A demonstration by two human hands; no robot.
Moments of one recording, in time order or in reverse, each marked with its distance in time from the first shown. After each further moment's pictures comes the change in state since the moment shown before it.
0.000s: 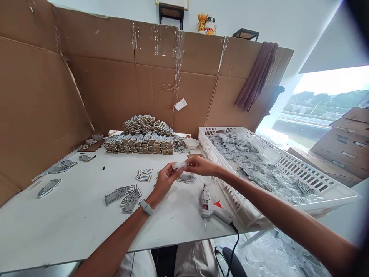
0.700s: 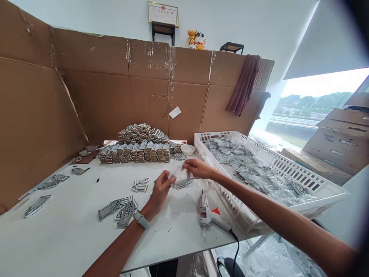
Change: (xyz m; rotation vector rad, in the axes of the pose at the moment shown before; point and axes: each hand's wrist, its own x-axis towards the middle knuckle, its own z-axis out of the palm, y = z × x) left_hand -0.002 0.003 0.001 -0.279 0.000 -0.111; right_hand 0.000 -0.016 -0.009 -0.066 0.138 0.201
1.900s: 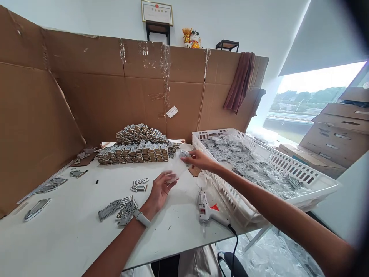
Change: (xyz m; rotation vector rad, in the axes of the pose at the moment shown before) left_hand 0.009 -0.004 -0.007 -0.183 0.172 -0.170; right_hand 0.004 0.006 -0.019 0.245 0.114 -0.027
